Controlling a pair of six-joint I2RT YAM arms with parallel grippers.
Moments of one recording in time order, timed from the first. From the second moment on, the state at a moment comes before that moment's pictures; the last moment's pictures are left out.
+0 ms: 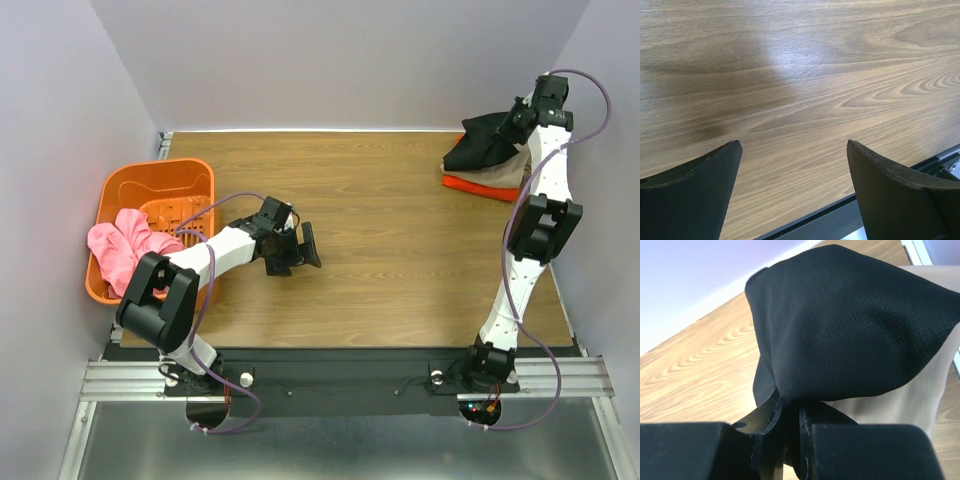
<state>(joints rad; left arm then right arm) -0.51 1.55 0.91 -0.40 0.23 -0.67 -0.28 2.35 2.45 -0.79 -0.18 0.33</state>
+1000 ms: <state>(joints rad) -0.51 1.53 0.92 -0.49 0.21 -0.68 -0.28 2.43 2.28 -0.65 0.21 0.25</state>
